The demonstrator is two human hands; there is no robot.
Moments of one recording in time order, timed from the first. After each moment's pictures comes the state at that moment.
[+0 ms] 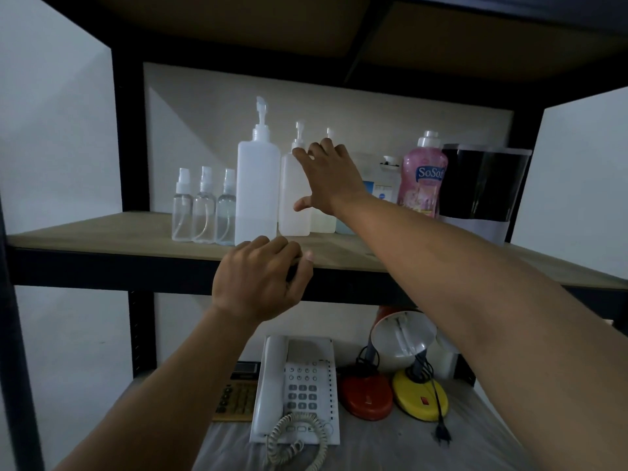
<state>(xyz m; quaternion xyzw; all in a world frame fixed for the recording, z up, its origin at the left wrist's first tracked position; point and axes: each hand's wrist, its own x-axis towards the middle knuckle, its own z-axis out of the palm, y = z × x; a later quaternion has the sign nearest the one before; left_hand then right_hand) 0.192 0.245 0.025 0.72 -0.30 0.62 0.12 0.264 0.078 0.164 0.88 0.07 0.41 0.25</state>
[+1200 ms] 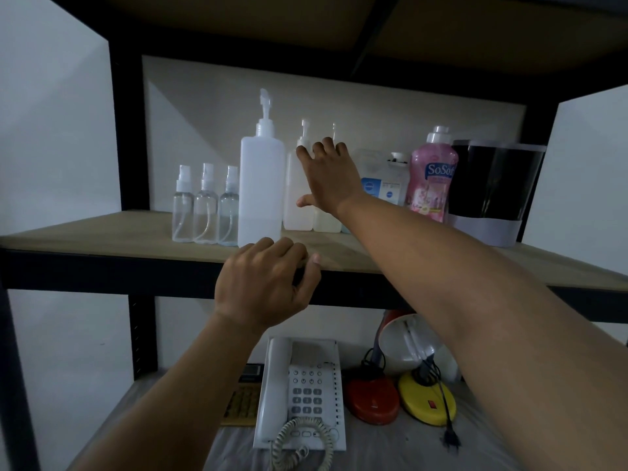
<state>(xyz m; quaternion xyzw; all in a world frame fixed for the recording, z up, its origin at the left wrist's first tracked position) 0.196 0.245 0.021 0.72 -0.29 0.62 0.11 0.288 0.083 0.159 0.87 0.05 0.41 0.27</state>
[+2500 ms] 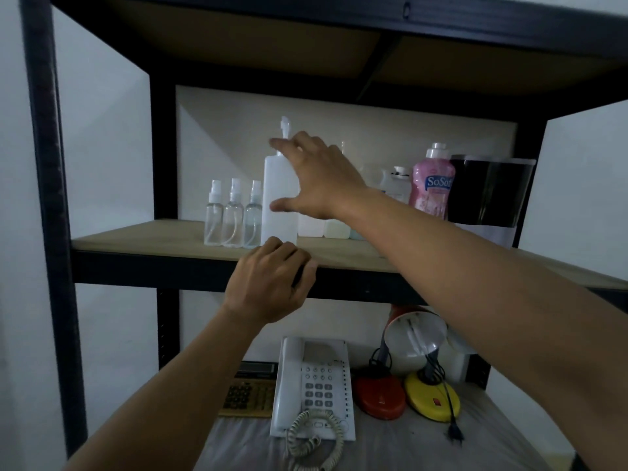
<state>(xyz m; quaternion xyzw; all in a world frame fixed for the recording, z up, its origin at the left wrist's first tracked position) 0.187 0.274 0.022 0.74 -0.34 0.57 0.12 0.168 0.150 0.179 0.89 0.18 0.40 0.10</state>
